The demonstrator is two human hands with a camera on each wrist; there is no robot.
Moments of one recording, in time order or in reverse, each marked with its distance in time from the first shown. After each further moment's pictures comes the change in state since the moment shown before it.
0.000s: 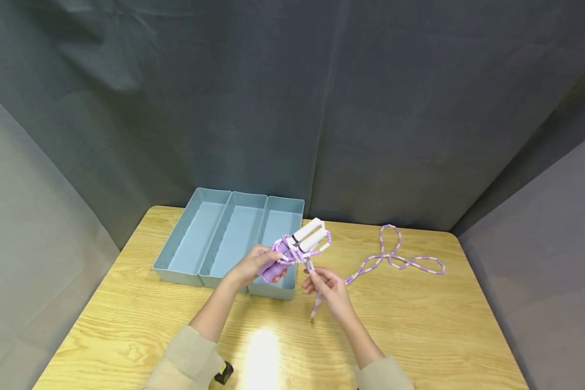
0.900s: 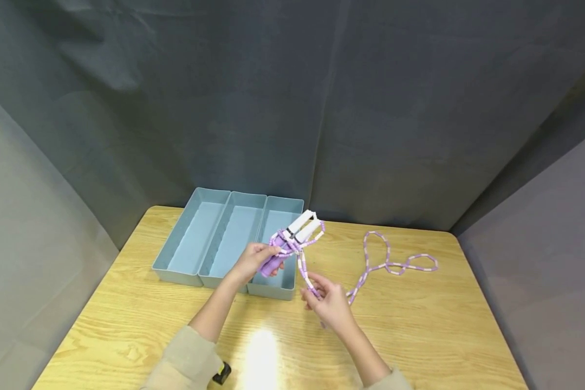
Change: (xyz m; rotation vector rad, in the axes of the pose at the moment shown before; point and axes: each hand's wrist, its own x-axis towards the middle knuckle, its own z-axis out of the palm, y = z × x) left_hand 0.004 0.000 0.002 0.063 0.257 -0.011; right_hand -0.017 -0.035 0.021 -0.393 0.095 0.128
